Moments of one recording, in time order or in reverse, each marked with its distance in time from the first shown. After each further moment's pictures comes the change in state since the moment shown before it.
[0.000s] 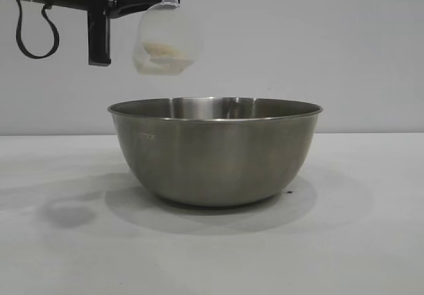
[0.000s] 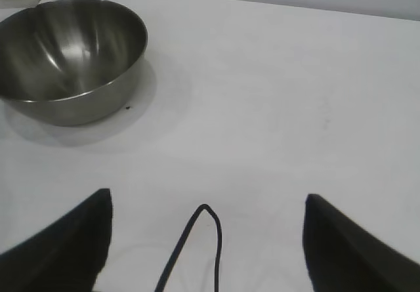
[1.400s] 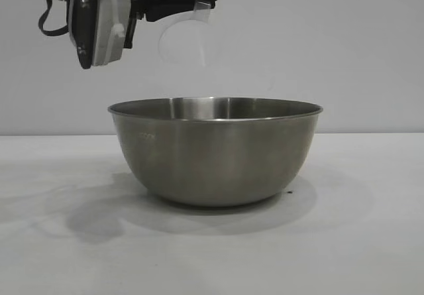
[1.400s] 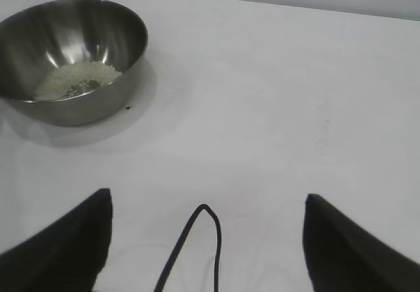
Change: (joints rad) left arm -0.095 0.005 -0.002 -0.016 0.002 0.967; right arm 0.000 0.000 0.000 0.000 0.000 0.000
